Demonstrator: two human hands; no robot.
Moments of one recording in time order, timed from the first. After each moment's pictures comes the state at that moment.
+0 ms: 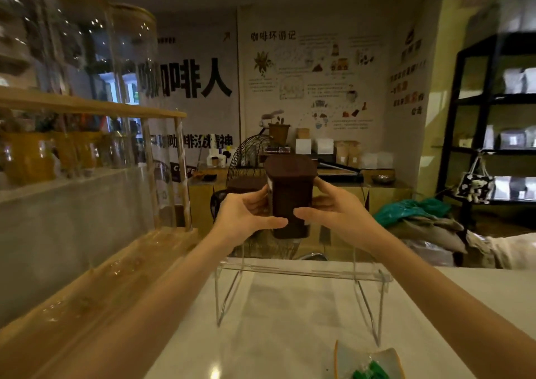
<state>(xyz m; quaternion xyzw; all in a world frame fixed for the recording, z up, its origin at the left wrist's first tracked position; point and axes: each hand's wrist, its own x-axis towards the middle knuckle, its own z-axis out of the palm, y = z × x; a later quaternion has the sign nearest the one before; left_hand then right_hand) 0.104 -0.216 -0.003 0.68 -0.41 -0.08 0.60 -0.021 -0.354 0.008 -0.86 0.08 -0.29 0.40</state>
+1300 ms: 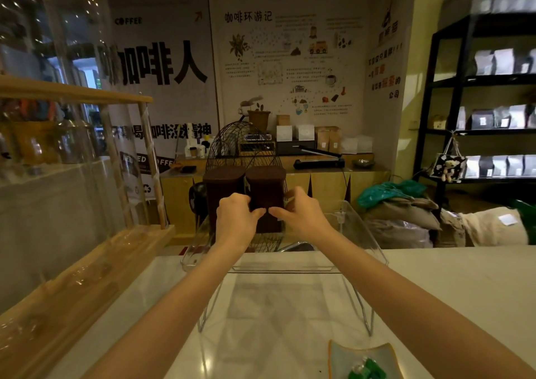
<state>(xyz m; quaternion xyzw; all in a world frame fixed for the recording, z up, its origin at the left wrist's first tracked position) 0.134 -0.284 -0.038 0.82 -0.33 0.15 0.44 0.060 -0.389 -0.040 -0.85 0.23 -0.30 0.36</state>
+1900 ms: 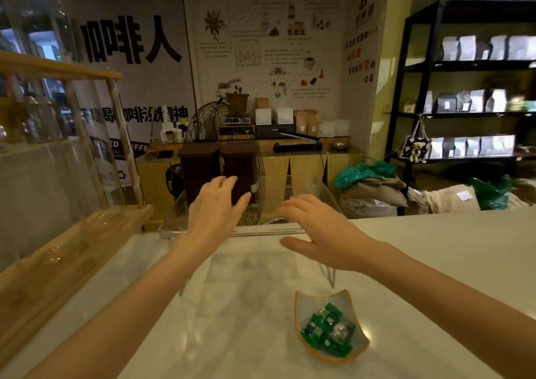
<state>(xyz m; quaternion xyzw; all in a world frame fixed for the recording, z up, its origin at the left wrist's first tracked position) 0.098 -0.255 -0.054 0.84 -0.41 0.19 0.30 -0.070 -0.352 -0.049 -0.98 0.08 -0.18 -0.02</state>
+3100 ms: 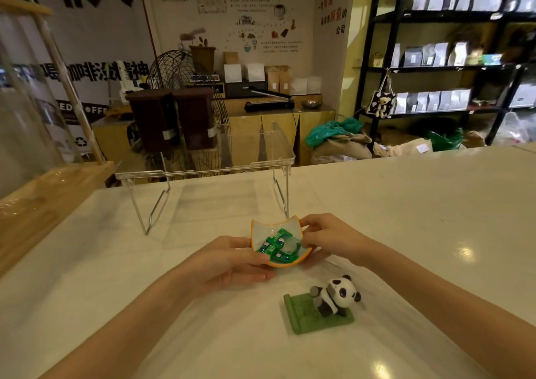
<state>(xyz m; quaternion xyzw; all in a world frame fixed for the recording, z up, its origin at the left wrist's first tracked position) -0.022 -0.203 -0.136 0.61 -0.30 -0.55 0.48 -0.163 -0.354 -0.140 -0.77 0.32 -0.08 0.54</state>
